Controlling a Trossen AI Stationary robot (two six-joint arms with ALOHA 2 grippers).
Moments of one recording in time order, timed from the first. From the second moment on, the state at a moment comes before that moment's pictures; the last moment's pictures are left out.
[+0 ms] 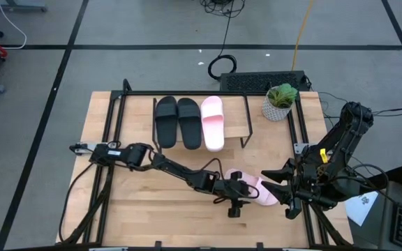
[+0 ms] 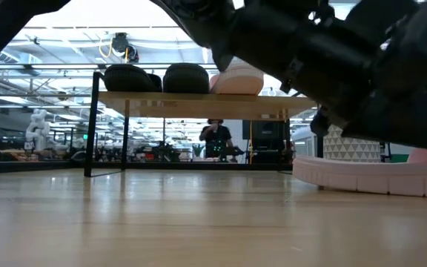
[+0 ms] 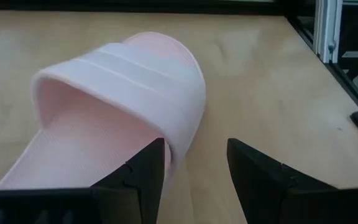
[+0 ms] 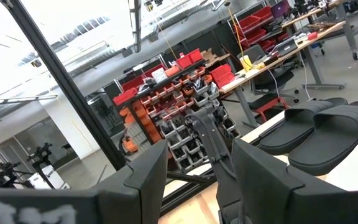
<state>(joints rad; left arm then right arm) -0.27 2.46 1.84 0.09 -0.05 -0.14 1.02 1.20 0.90 0.69 1.28 0.17</state>
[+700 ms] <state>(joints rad) -0.27 2.50 1.84 0.21 -0.04 -0.14 1.02 1.20 0.90 0.68 1.32 0.17</state>
